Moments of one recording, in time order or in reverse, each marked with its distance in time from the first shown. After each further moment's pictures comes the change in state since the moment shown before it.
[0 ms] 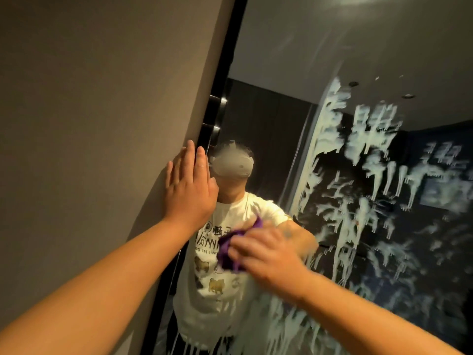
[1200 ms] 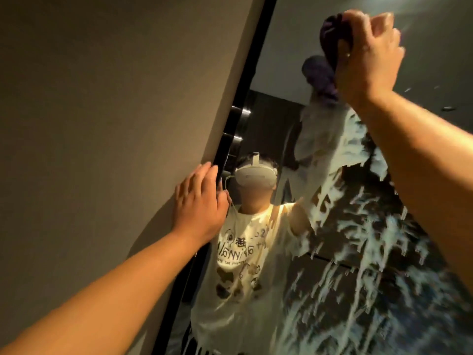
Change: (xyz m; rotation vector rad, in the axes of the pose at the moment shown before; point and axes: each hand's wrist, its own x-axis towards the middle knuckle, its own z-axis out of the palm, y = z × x) left_hand -0.013 -0.008 -0.012 -0.064 0.013 -0.050; right_hand 0.194 0.235 -0.126 -0.376 0.298 0.791
